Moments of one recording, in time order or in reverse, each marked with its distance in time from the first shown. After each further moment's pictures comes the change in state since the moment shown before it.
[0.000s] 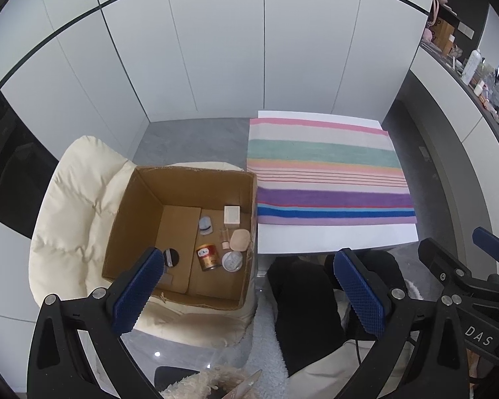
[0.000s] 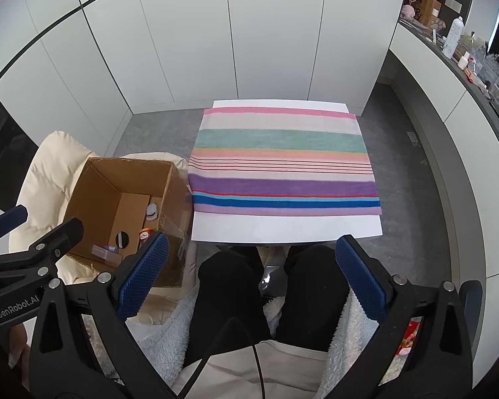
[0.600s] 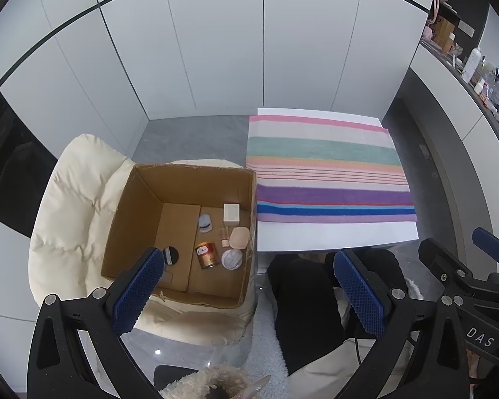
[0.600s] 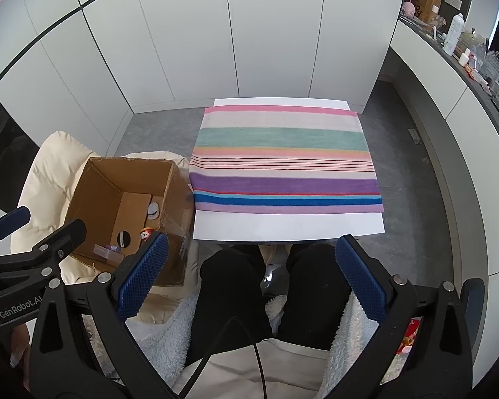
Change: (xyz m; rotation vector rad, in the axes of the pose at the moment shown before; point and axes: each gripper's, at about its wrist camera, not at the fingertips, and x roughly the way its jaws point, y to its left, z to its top) left arm 0.003 -0.002 0.000 -0.001 0.012 -0.002; right arm 0.000 0.000 -0.002 0.008 0.008 0.008
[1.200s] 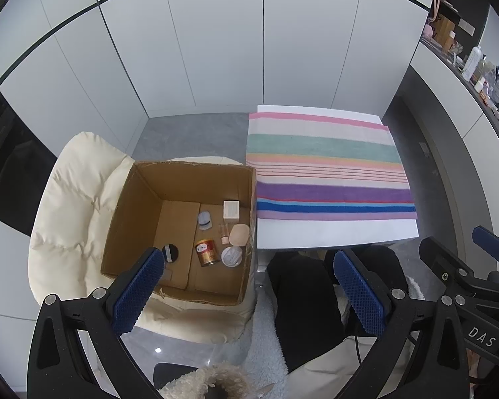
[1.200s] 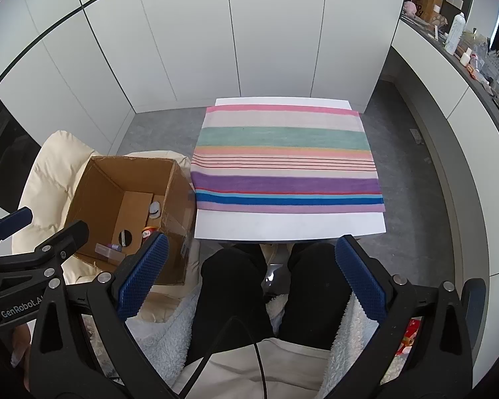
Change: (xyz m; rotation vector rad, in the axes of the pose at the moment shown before) left arm 0.000 -0.001 -0.002 -0.001 0.011 0.002; right arm 0.001 0.000 -0.003 -0.003 0.001 0.010
